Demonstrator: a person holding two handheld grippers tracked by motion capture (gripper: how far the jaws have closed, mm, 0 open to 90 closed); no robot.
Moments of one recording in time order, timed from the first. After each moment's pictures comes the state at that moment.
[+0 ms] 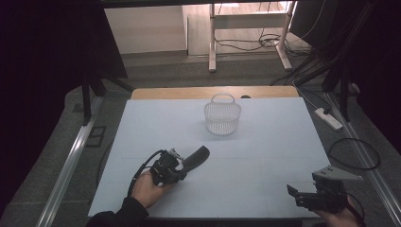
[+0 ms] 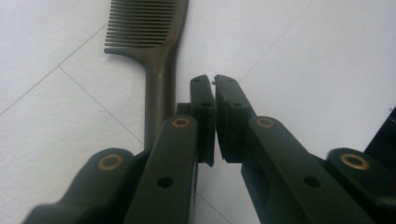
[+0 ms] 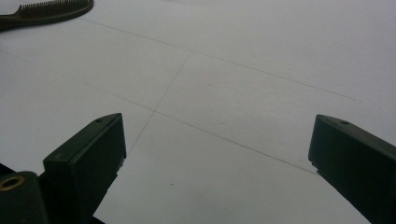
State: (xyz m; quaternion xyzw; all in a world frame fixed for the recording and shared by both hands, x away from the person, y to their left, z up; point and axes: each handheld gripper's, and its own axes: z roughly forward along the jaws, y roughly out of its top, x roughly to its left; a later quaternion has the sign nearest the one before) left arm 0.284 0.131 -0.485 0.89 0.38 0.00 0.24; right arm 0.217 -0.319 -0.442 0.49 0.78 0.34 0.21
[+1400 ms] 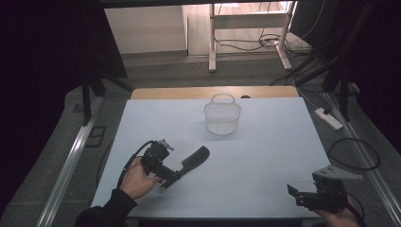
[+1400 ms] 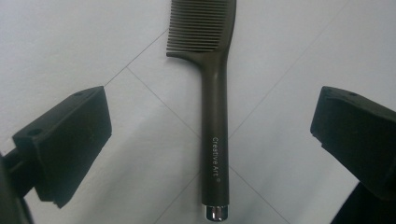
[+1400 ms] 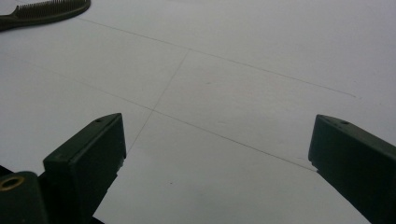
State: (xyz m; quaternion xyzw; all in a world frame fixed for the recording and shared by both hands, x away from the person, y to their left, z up) left arm 0.305 0.158 -0.477 0.89 0.39 0.00 0.24; right arm 0.218 -0.320 -0.442 0.49 0.78 0.33 0.20
